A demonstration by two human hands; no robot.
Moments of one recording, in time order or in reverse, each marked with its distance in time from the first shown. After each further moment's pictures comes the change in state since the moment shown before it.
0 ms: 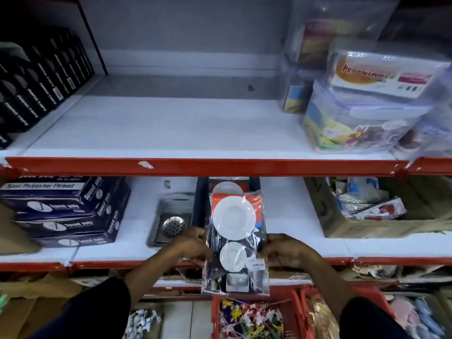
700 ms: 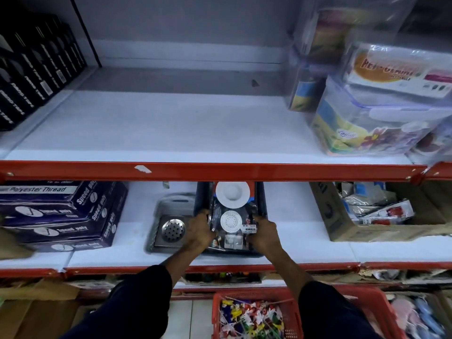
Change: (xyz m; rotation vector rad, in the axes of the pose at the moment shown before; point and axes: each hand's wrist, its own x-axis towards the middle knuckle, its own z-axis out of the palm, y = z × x) left_hand 0.075 0.005 0.012 0.228 0.418 0.239; right_hand 0.056 -0.029 0.047 -0.663 0.634 -0.322
